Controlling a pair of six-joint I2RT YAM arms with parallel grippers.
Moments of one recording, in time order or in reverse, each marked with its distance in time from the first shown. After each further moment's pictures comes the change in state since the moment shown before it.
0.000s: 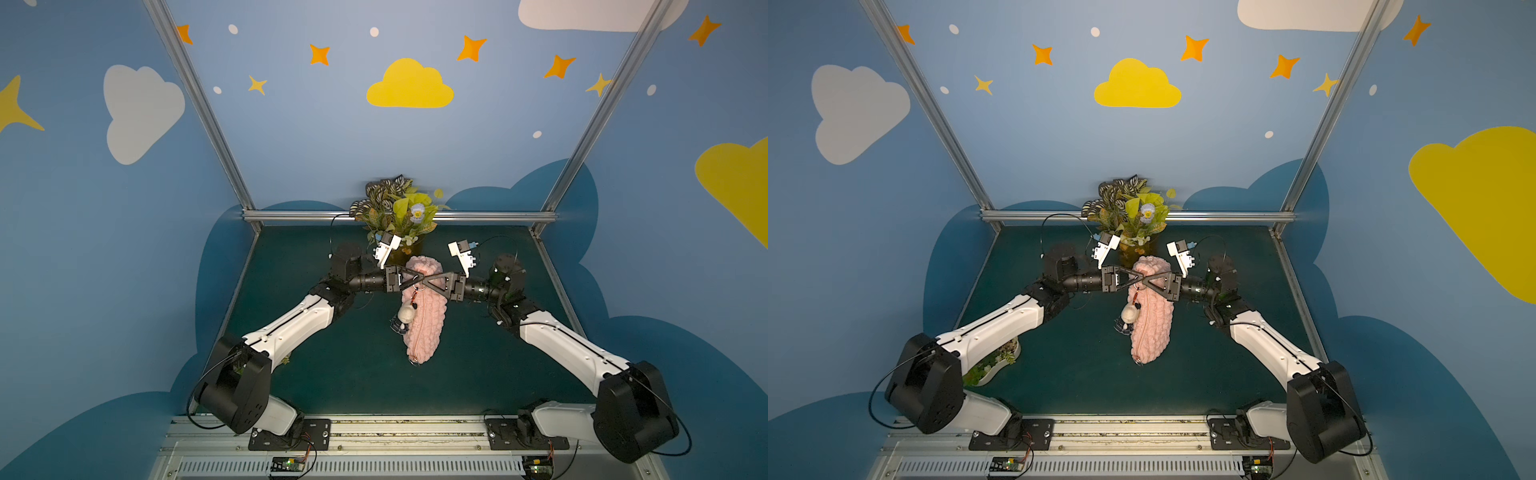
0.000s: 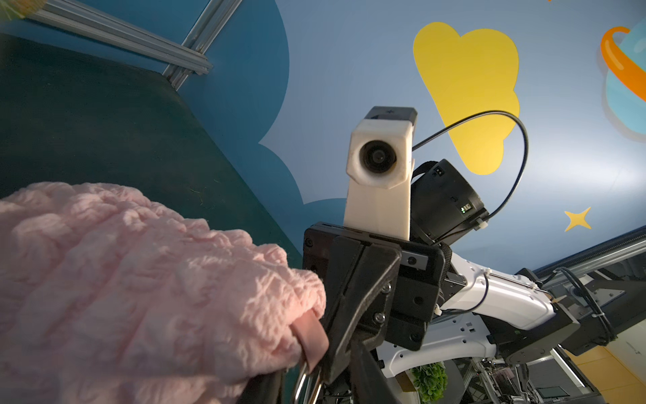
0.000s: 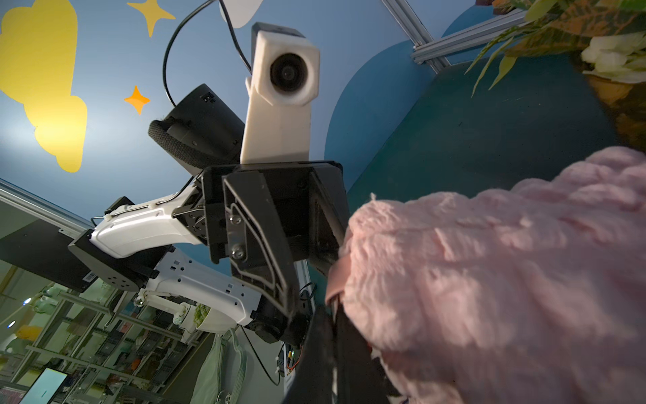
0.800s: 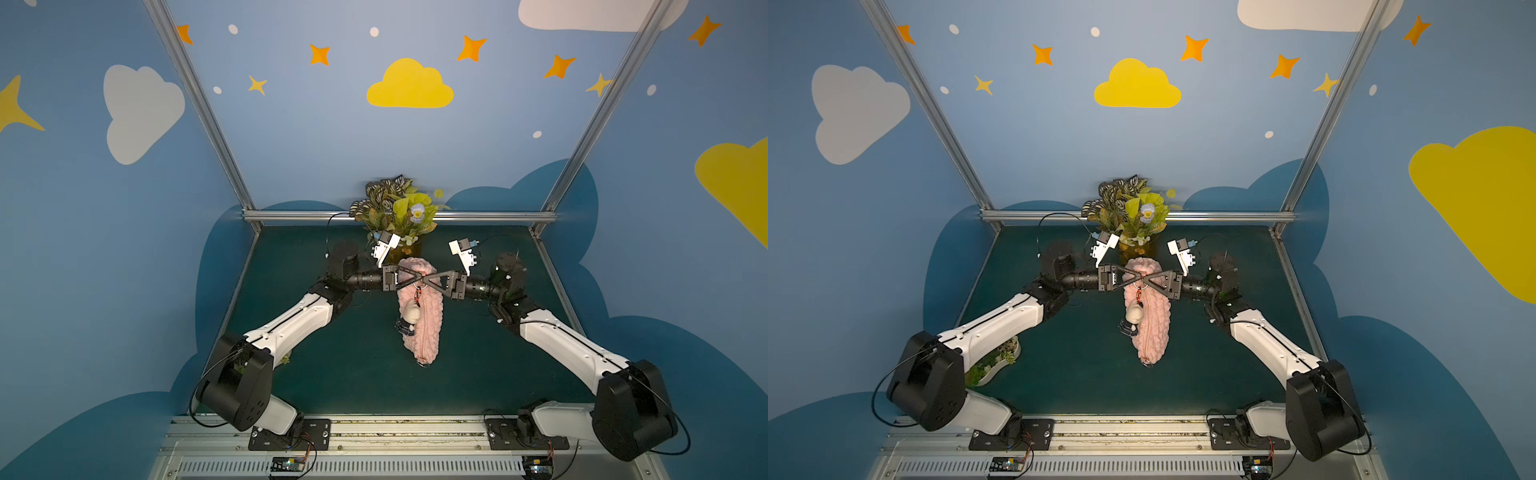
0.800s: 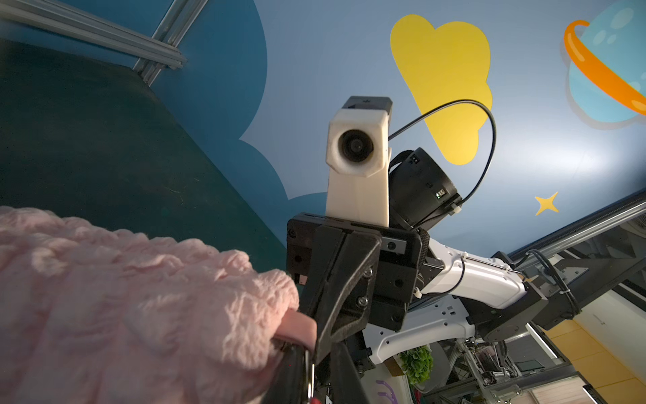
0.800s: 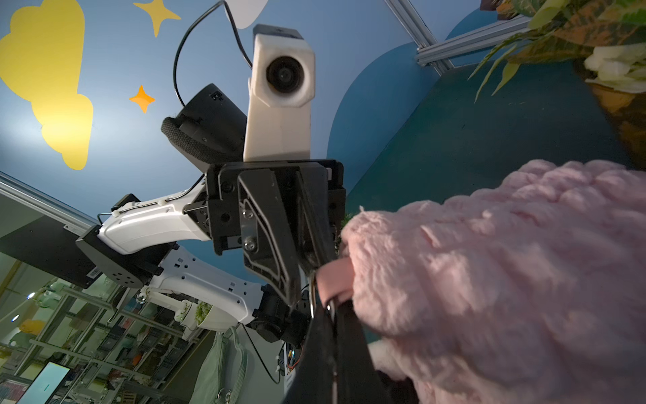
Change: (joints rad) left arm 0.022 0.012 -0.002 0.067 0.084 -0.023; right arm -0.015 0.010 0.015 0.004 -0.003 -0.001
